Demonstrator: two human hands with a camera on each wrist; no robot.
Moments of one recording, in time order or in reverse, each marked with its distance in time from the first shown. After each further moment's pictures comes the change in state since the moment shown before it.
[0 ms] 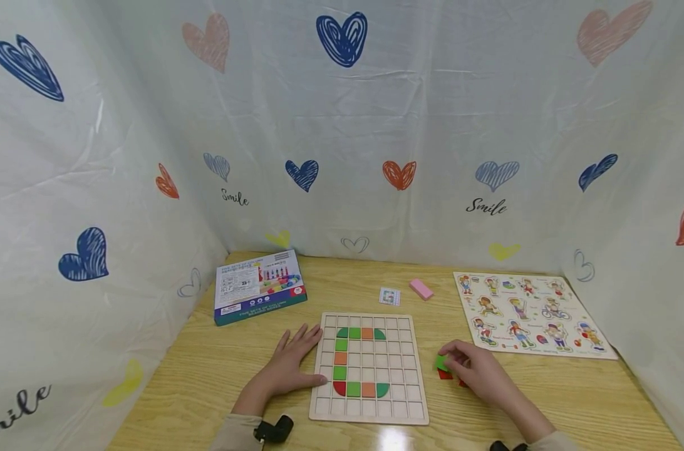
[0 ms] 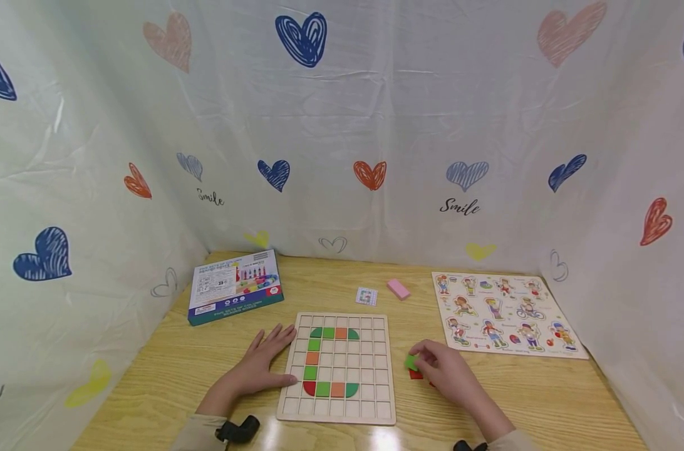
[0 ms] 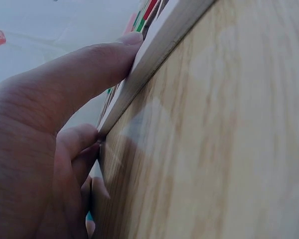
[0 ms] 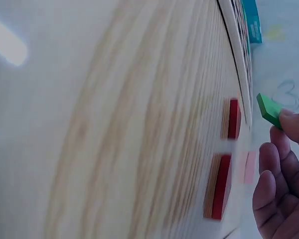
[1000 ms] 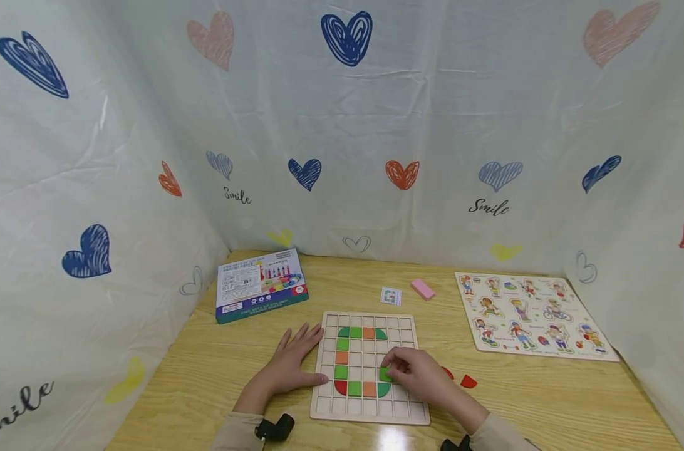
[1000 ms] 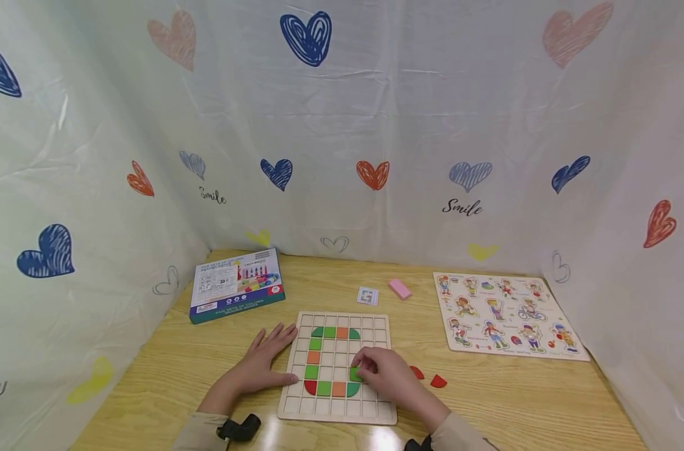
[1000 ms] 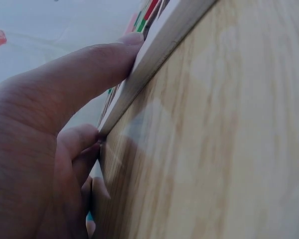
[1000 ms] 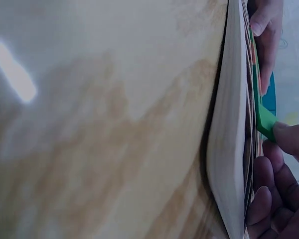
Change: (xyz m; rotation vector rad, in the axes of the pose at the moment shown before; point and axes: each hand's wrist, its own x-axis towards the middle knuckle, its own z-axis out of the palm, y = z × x) left_hand 0.000 -0.001 0.001 -0.009 0.004 -0.001; right_hand 0.032 -0.068 0.071 0.076 -0.190 -0.145
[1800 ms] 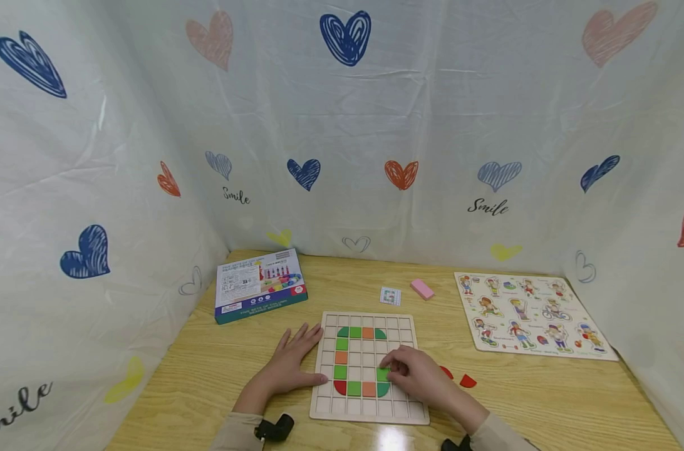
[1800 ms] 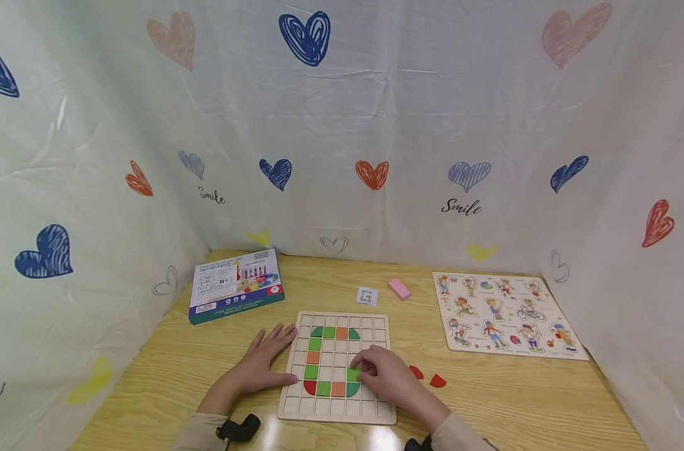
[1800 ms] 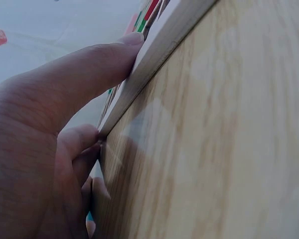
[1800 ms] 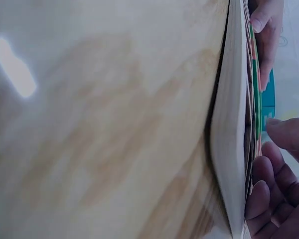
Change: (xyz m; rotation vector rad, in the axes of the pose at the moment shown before) left_hand 0.000 0.002 -0.002 0.001 0.000 0.013; right_hand -0.001 0.005 0.001 -0.088 -0.007 -0.017
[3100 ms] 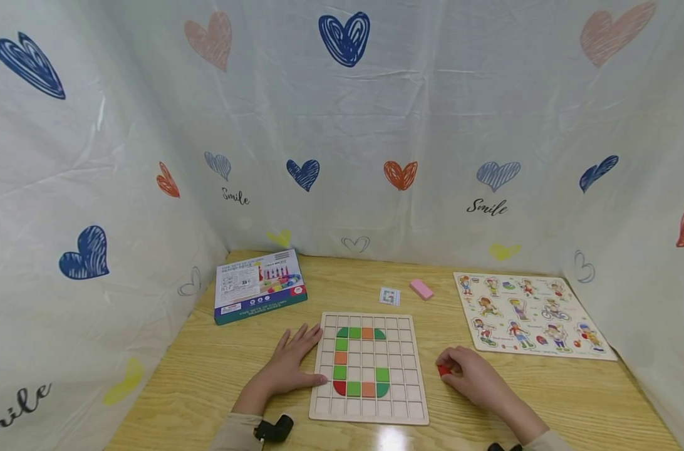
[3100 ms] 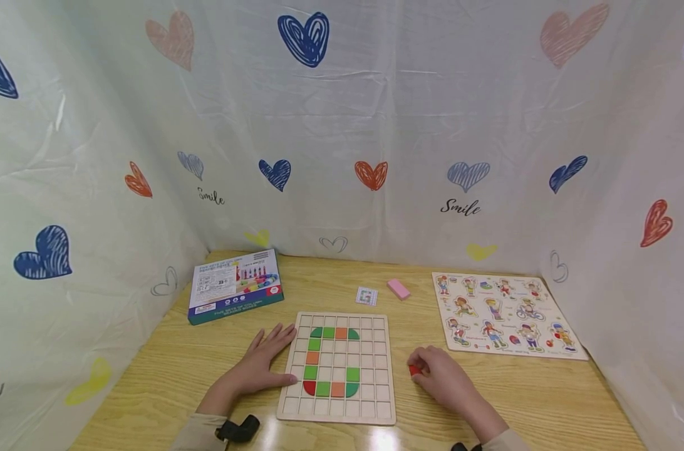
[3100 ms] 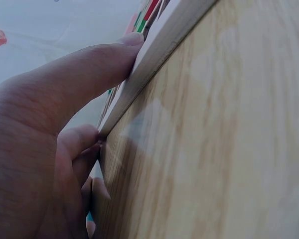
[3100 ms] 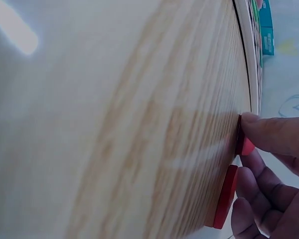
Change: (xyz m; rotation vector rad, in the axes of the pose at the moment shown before) left_hand 0.000 0.000 0.000 0.000 -0.003 -0.001; right_hand -0.054 0.049 -0.055 -0.166 0.093 0.149
